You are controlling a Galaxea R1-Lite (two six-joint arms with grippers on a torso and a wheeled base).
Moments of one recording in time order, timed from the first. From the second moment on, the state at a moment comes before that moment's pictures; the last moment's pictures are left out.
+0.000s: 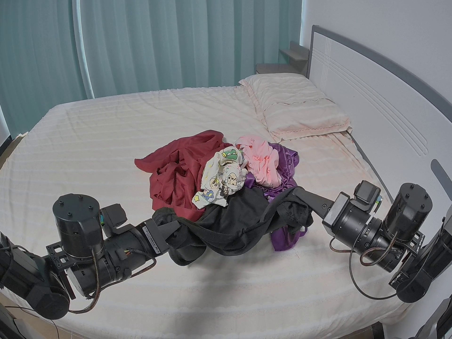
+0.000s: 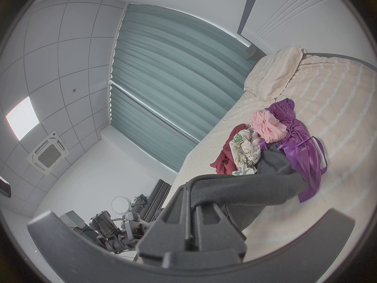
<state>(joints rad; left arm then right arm) -0.59 1.65 -0.35 -1.01 0.03 -0.80 0.61 1.83 -0.34 -1.55 0.09 0.88</state>
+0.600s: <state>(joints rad) -0.59 1.64 -0.33 -1.01 0.03 -0.82 0.61 1.81 -0.32 -1.55 0.09 0.87</state>
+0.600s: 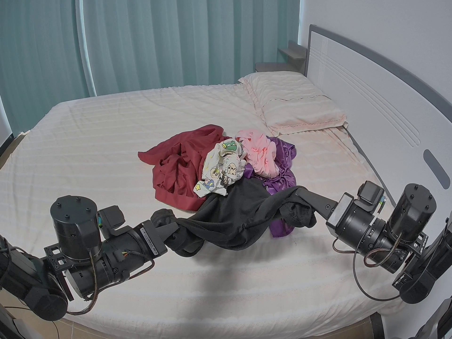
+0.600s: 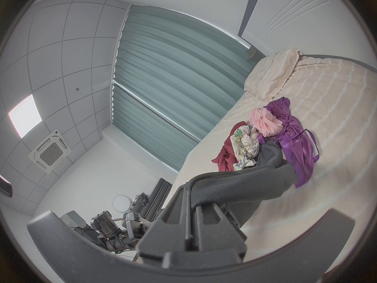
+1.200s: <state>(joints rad) -0.59 1.57 -0.33 -1.01 0.03 -0.82 0.60 1.79 -0.31 -1.55 0.09 0.85</state>
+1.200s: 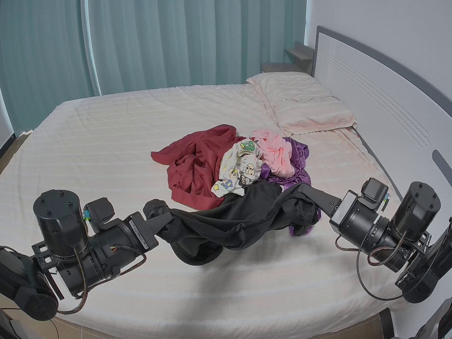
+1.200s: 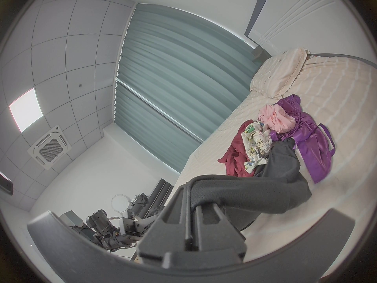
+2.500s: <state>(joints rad) -0.59 1.55 -0.33 -1.01 0.03 -0.82 0.61 1.75 -0.30 -1.55 0.09 0.84</state>
